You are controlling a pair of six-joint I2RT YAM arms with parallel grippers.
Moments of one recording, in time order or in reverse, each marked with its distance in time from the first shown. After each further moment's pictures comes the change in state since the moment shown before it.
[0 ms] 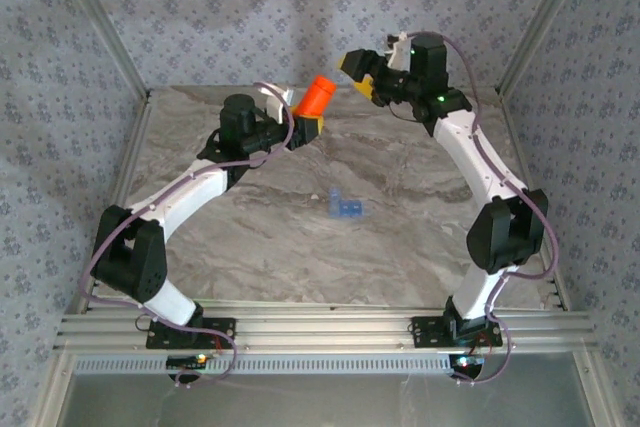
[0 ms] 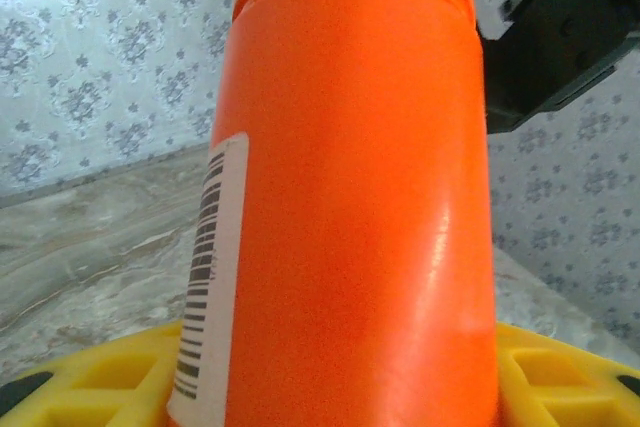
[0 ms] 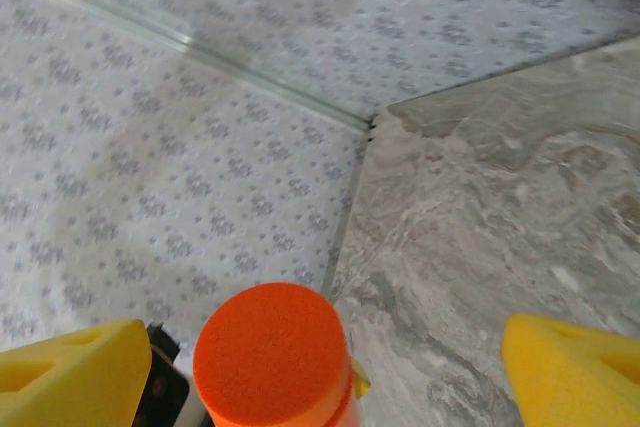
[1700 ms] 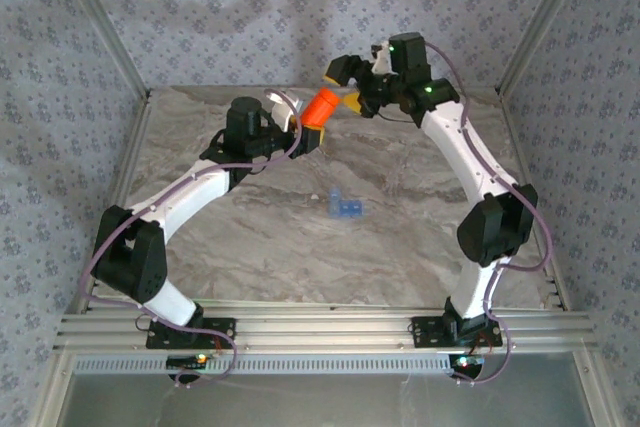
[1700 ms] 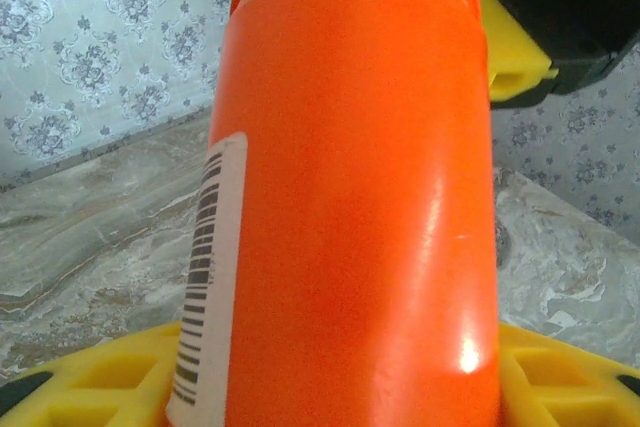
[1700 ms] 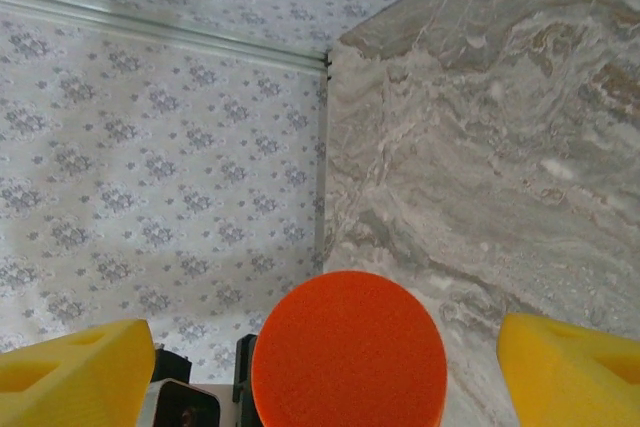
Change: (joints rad) left arm -0.022 -0.001 0.008 -0.121 -0.030 0.153; right arm 0.085 0.079 0.176 -0.297 0.043 0.065
